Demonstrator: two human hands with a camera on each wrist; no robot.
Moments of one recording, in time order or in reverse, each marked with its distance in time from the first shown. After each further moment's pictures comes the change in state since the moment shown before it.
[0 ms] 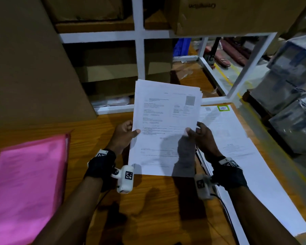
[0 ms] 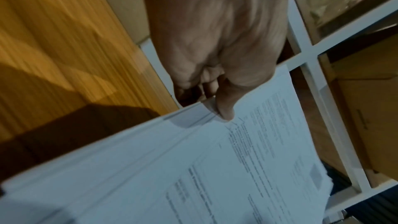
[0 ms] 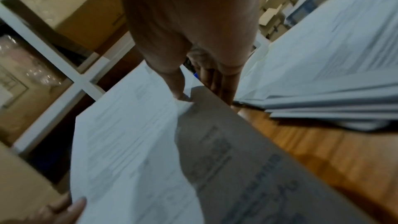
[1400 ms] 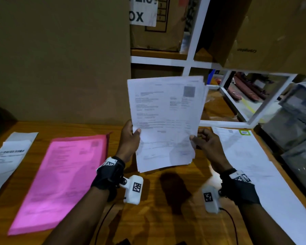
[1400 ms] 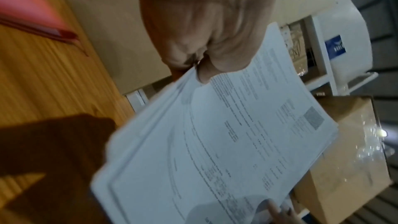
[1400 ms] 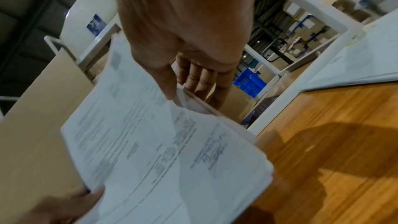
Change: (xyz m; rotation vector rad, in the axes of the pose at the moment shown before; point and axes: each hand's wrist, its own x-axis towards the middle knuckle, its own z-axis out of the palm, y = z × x) left_hand -0.072 0.027 -0.094 -0.063 0.302 0.210; right_hand -0.072 -0.088 0.082 0.146 -0.137 -0.224
